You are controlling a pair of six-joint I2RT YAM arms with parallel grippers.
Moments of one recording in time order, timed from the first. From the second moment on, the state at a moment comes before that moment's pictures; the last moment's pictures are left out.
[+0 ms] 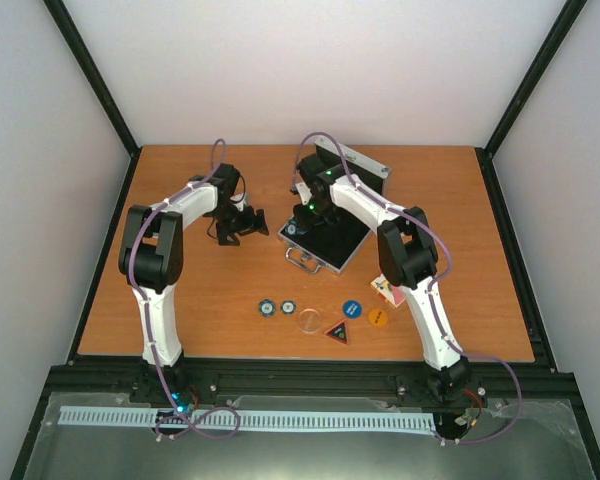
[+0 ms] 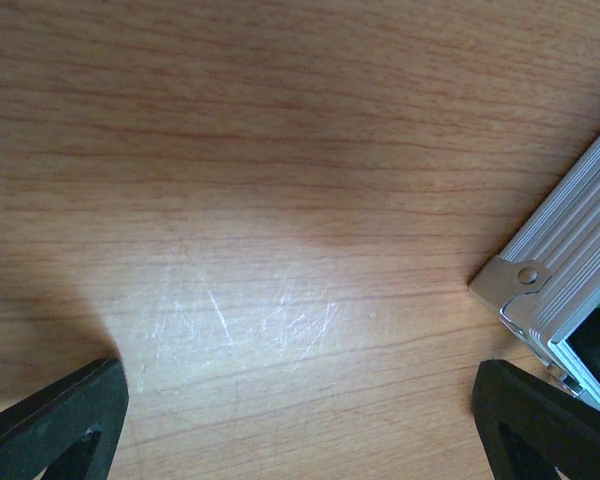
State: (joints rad) left arm -0.21 2.06 1.50 -0.84 0.34 -0.41; right arm 0.57 2.38 2.06 -0.96 -0.22 0.08
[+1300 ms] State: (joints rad) left arm -0.21 2.06 1.49 -0.83 0.34 -0.41; right arm 0.58 2.39 2.08 -0.97 -0.26 0.09
